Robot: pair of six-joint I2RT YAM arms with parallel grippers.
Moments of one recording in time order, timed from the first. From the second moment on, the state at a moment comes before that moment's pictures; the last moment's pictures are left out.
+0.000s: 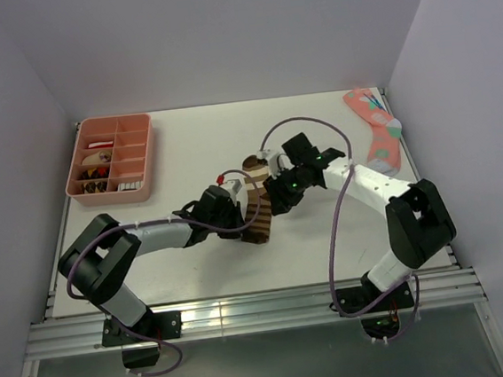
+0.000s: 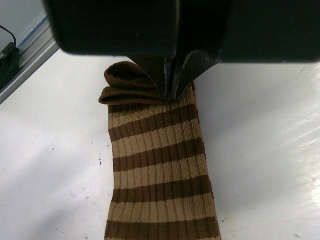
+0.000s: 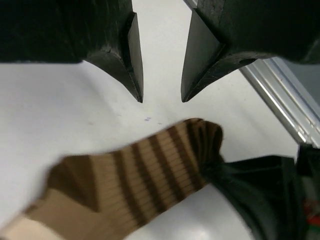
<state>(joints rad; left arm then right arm) -0.79 1.63 0.73 0.11 0.16 -0.61 0.43 1.55 1.08 -0.61 -0.50 -0.16</state>
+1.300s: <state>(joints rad) -0.68 1.66 0.74 0.07 0.33 -0.62 0.81 1.71 1.06 -0.45 -0.28 -0.09</state>
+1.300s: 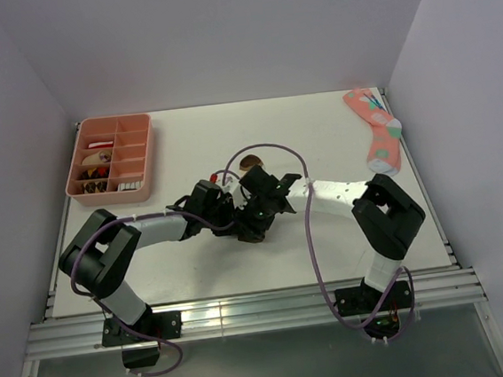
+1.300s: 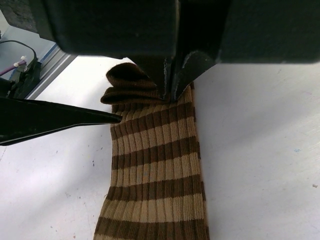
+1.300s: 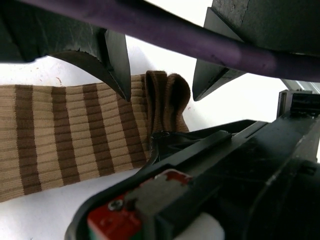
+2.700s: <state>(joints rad) -0.65 1.69 0.72 0.18 0.35 -0.69 0.72 1.73 1.10 -0.48 -0.35 -0.10</state>
